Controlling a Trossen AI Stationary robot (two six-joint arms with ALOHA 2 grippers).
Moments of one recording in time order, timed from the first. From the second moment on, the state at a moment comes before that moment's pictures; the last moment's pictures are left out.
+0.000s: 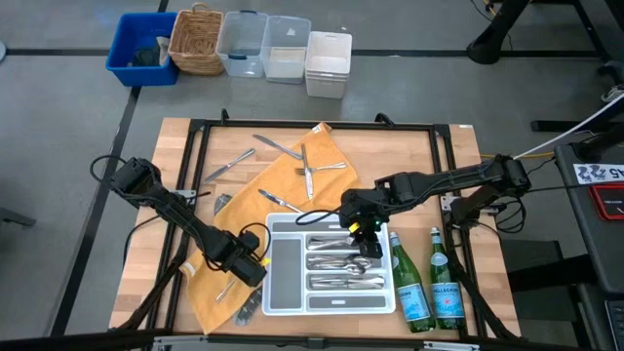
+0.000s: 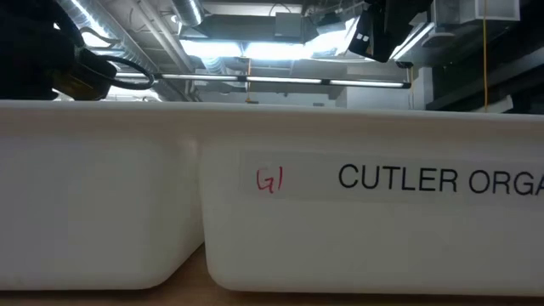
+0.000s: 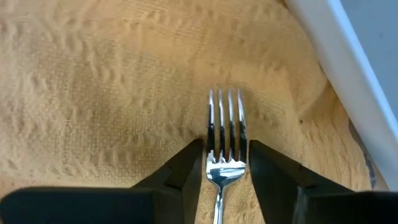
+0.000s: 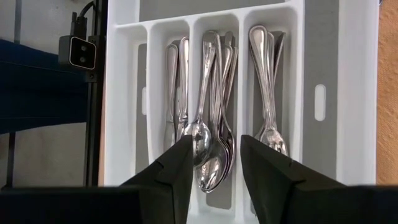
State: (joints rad) left arm -0.60 1.63 0.94 -0.75 -0.08 -1.54; right arm 0.17 1.59 1.40 -0.91 -0.30 0.21
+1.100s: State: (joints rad) left arm -0.57 1.42 1.01 -0.62 -0.20 -1.37; right arm 0.17 1.59 1.40 -0.91 -0.30 0.21
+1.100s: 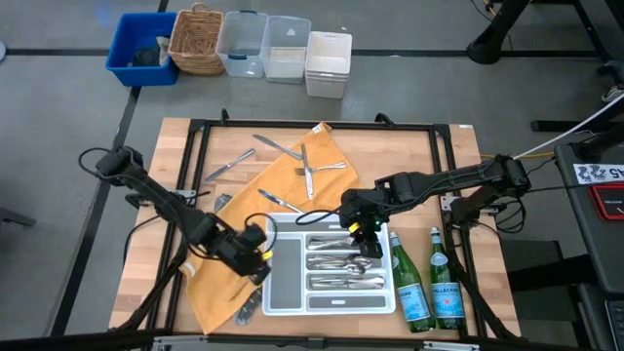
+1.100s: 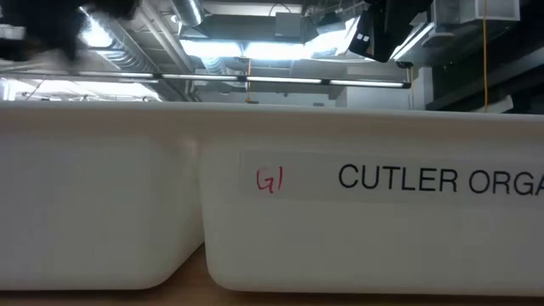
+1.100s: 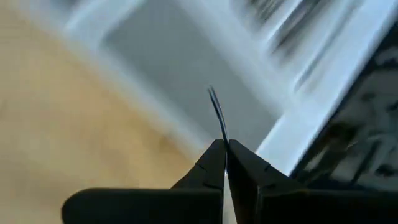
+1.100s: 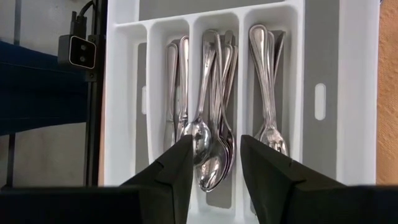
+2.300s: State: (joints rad) left arm -0.21 1.83 1.01 0.37 -0.22 -0.43; right arm 0.17 1.37 1.40 -1.17 -0.14 0.39
